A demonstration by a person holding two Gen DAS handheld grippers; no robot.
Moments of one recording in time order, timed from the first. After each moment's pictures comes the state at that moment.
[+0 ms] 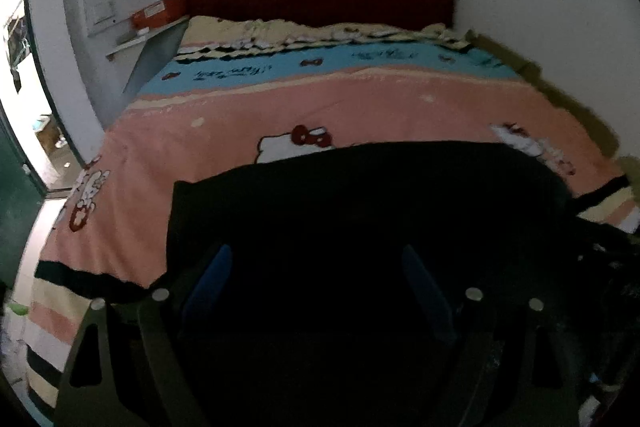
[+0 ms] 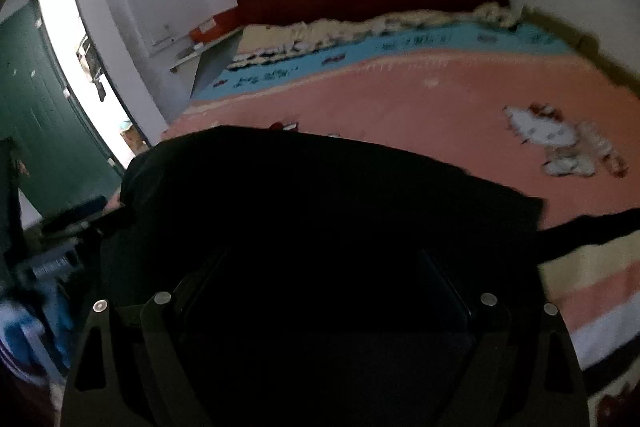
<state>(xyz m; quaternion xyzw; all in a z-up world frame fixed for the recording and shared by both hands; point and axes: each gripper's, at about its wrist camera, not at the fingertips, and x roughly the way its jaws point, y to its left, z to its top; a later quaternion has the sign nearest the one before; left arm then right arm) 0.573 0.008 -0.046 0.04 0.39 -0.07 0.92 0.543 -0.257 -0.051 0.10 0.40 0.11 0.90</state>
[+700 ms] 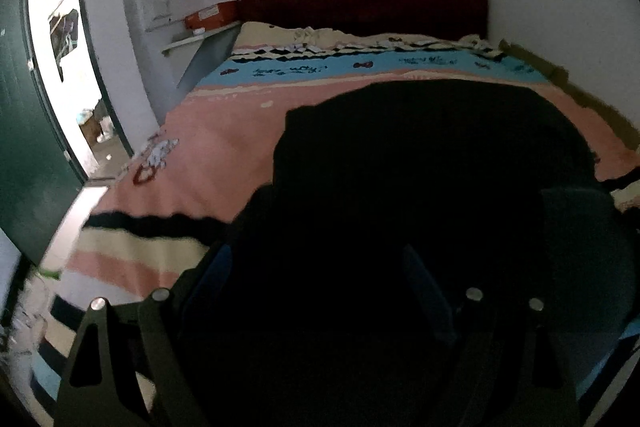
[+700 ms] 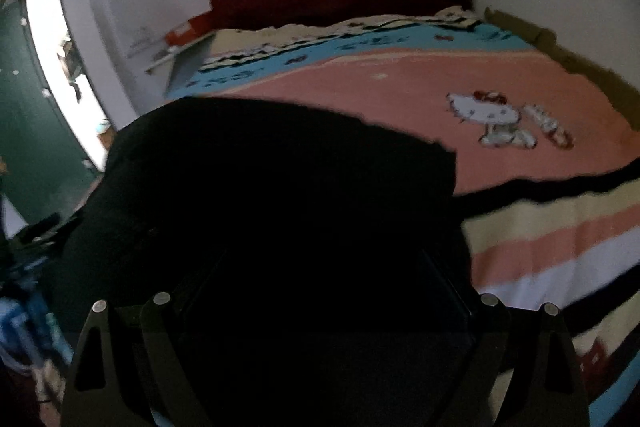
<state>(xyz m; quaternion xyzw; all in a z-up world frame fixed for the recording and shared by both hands) 0.470 0.078 -0.068 0.03 0.35 0.00 0.94 0.458 -0.300 -0.055 0.08 0.39 0.07 0.91</state>
